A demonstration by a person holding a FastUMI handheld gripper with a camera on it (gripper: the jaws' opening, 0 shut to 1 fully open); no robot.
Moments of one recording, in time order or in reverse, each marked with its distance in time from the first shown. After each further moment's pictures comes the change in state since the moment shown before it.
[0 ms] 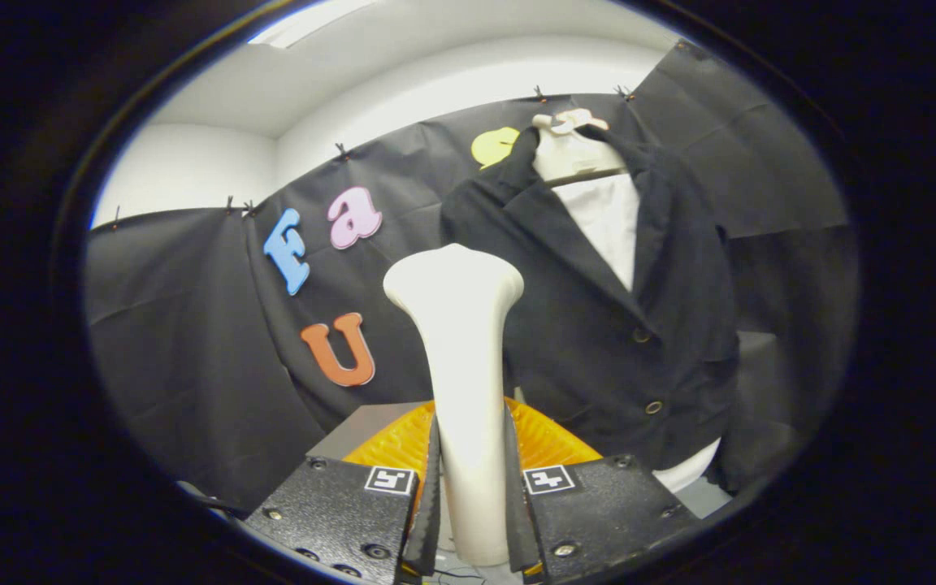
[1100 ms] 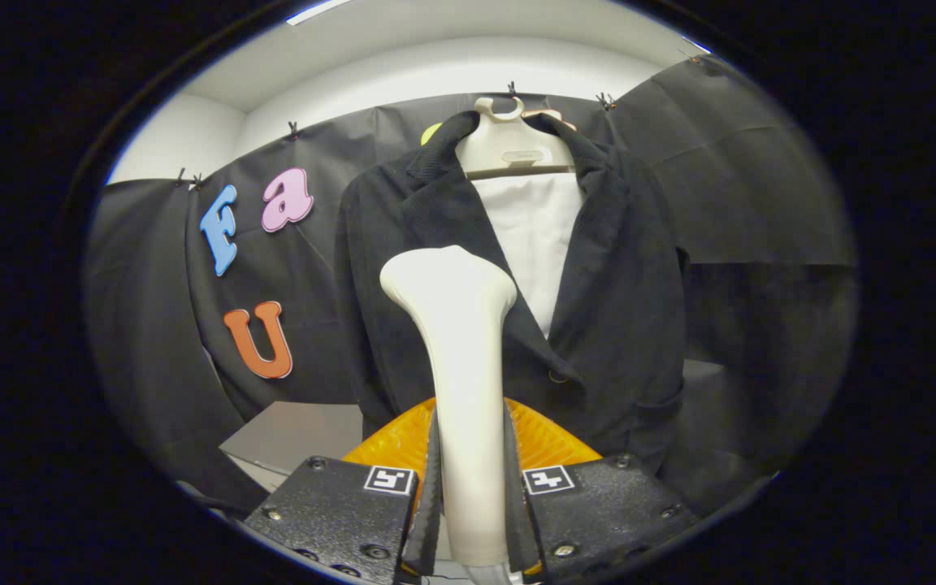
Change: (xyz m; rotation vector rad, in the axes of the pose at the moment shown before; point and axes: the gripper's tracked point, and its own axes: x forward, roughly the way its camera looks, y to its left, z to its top) arm 0.063 -0.078 0.005 -0.099 0.027 -0.179
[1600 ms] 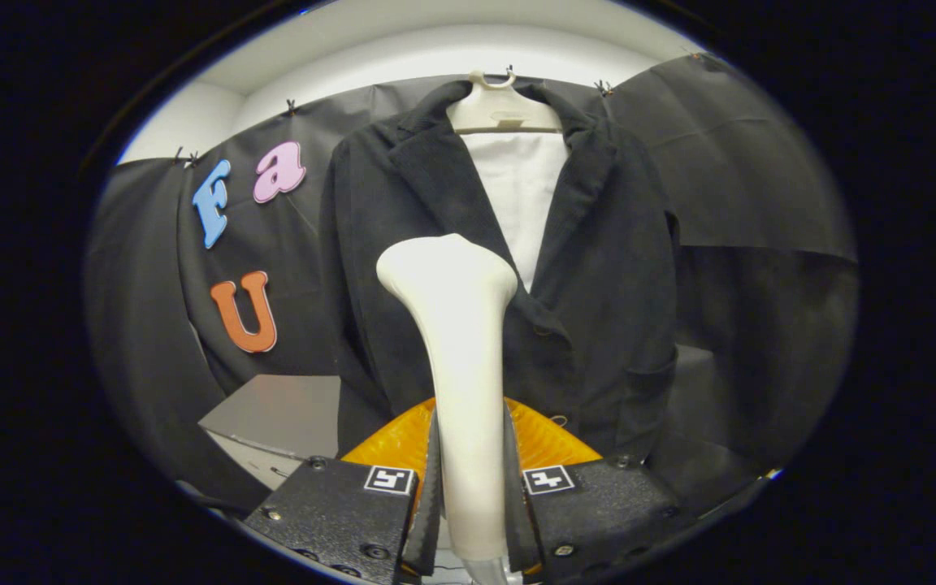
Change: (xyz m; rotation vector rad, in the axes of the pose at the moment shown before) arm 0.001 -0.018 -0.053 -0.029 0.065 -0.043
